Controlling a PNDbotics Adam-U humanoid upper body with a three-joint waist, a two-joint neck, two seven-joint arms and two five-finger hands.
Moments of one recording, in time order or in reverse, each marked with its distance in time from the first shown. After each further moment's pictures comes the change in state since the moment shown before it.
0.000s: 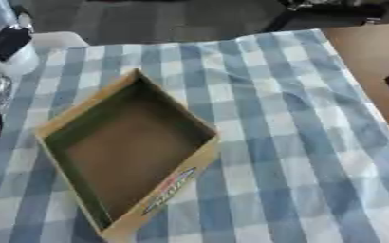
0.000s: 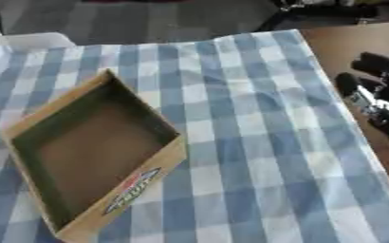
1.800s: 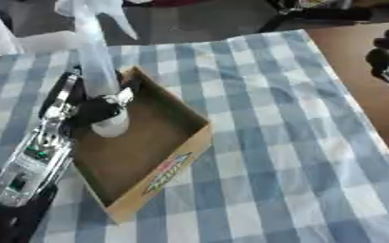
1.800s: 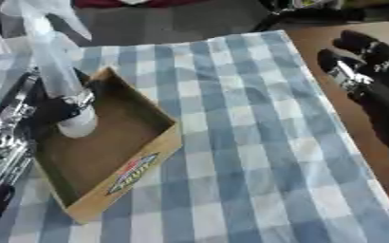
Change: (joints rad) left arm 0.388 -0.205 -0.277 -0.464 0.074 0.128 -0.242; right arm 0.025 0.000 0.001 0.000 -0.022 0.001 -0.001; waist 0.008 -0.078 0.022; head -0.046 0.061
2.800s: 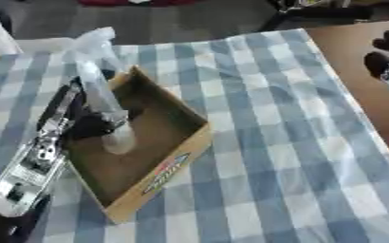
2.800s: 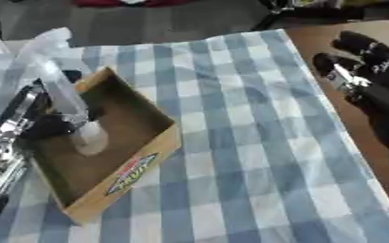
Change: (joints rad) left arm 0.082 0.072 0.047 -0.073 -0.155 -0.048 -0.047; right arm 0.010 0.002 -0.001 0.000 0.000 -0.003 -0.003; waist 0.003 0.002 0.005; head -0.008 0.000
